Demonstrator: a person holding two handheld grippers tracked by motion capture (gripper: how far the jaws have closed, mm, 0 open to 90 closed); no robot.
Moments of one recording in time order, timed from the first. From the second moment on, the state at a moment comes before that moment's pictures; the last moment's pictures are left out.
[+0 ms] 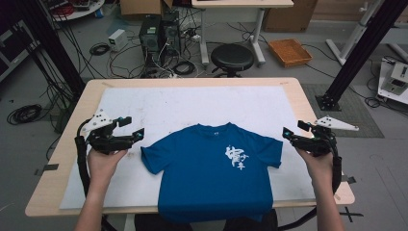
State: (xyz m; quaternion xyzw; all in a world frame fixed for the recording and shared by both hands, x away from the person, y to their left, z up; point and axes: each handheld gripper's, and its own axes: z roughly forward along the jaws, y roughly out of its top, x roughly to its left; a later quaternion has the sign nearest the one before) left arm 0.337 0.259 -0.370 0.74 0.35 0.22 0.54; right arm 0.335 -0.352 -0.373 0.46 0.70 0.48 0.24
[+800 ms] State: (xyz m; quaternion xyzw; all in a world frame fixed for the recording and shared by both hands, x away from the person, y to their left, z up) left arm 0.337 0.267 -0.371 0.74 0.36 0.20 0.53; right arm 0.339 -0.347 -0.375 0.46 0.71 0.48 0.24
